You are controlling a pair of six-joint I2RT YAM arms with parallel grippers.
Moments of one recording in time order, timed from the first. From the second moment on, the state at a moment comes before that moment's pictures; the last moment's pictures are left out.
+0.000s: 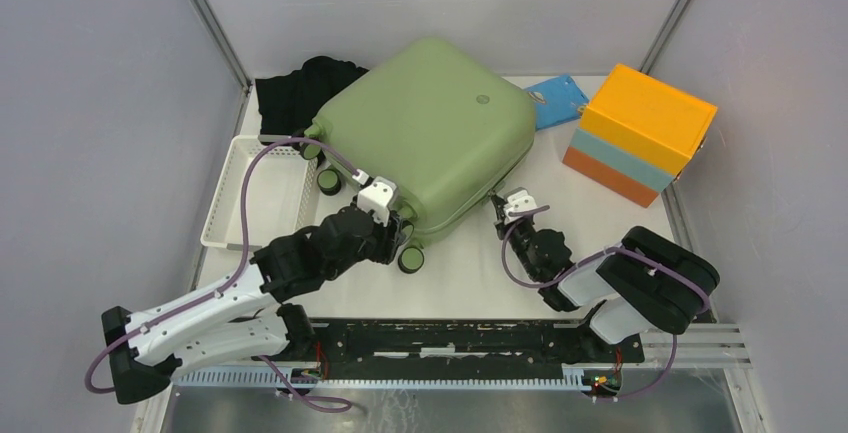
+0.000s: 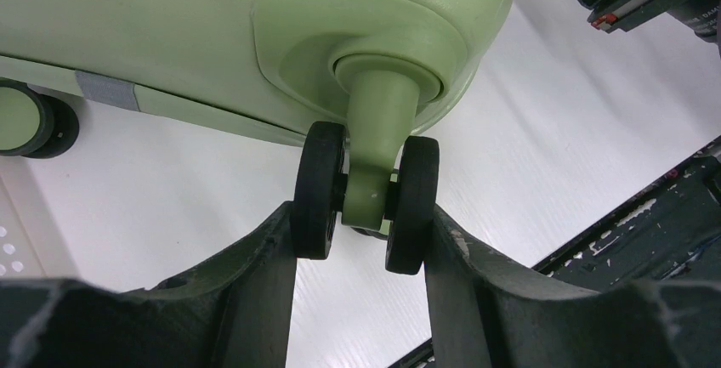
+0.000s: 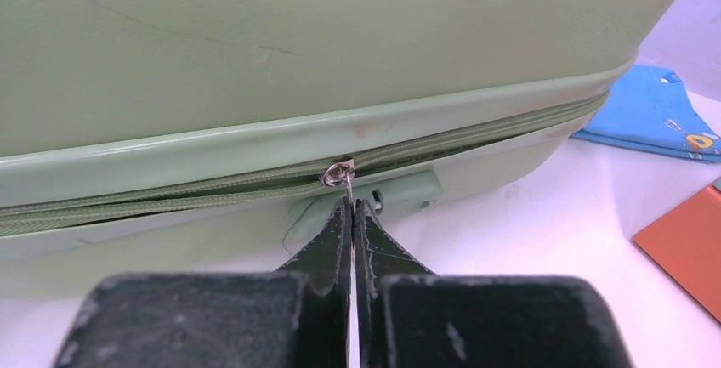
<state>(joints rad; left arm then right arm) -1.03 0.82 0.78 -0.53 -0.39 -0.32 0.78 1.49 0.13 1.39 0.38 -0.19</state>
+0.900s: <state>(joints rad) -1.03 0.76 0.78 -0.62 -0.39 -0.43 0.53 1.46 0.15 1.33 0.30 -0.11</state>
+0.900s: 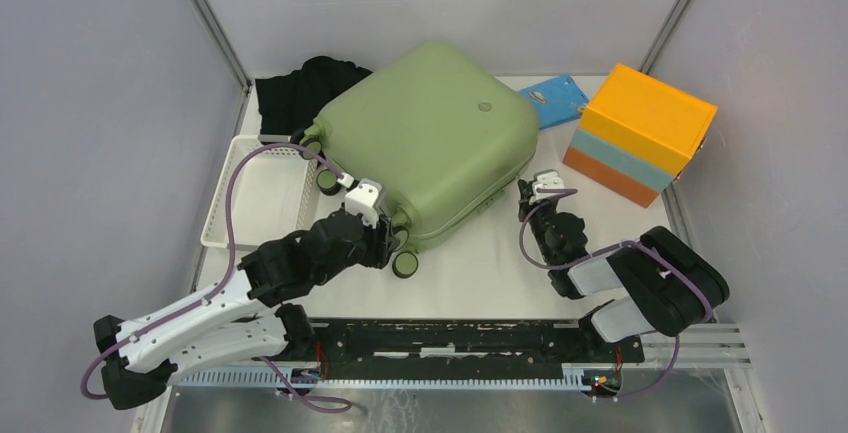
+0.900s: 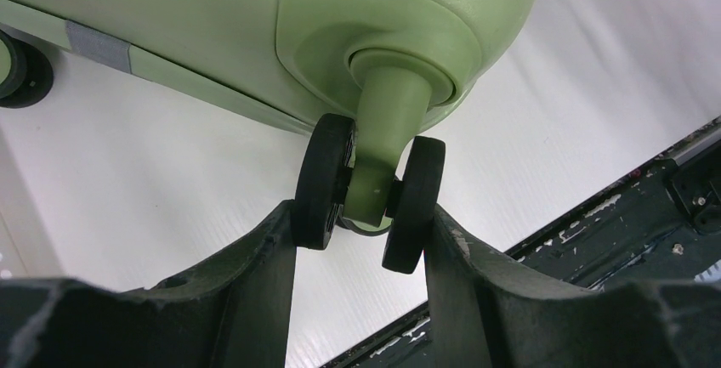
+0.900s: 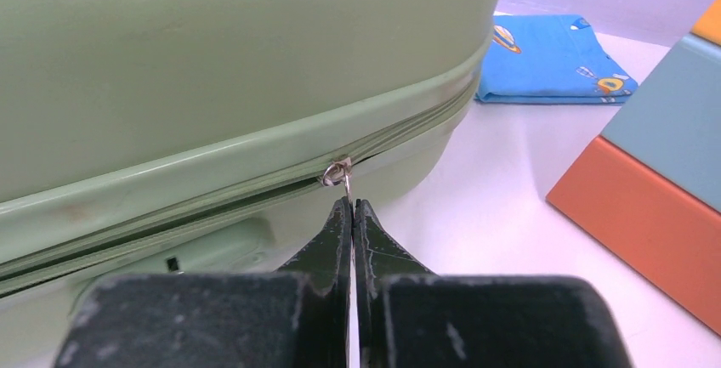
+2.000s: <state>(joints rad) -1.02 0.77 0.76 -0.52 -0.36 -0.56 0.46 1.45 0.15 1.32 0.25 -0.10</state>
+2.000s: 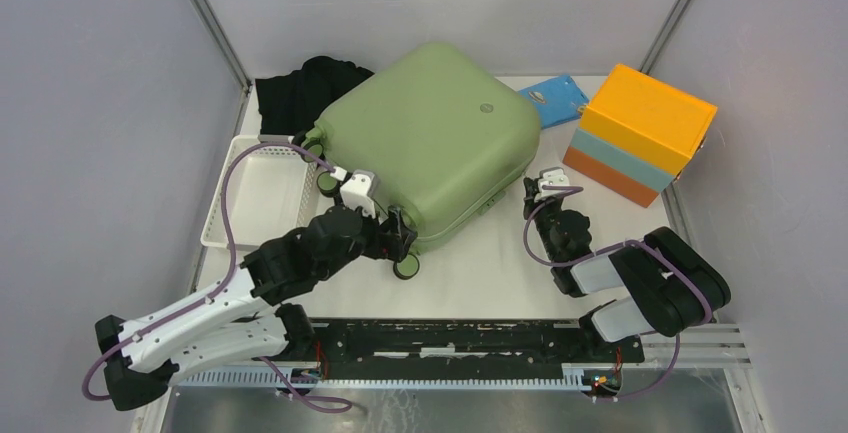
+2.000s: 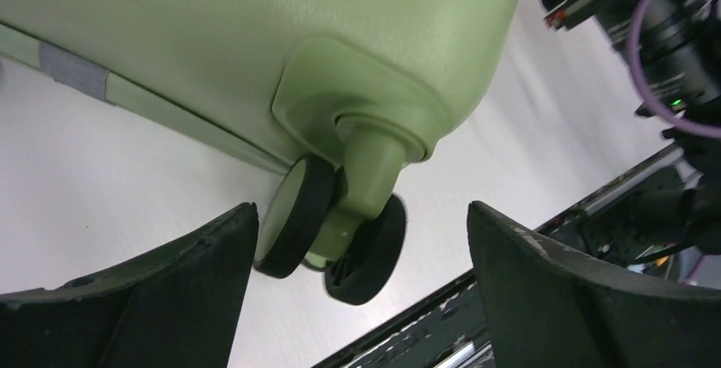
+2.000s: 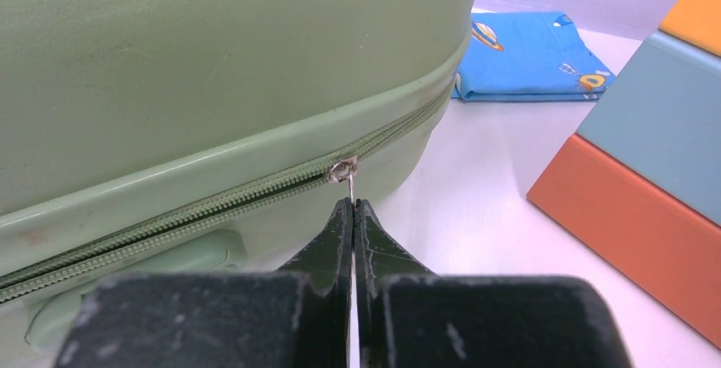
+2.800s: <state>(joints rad) -1.02 0.99 0.96 -0.29 -0.17 -0.55 0.45 1.45 0.12 1.36 0.24 -0.09</state>
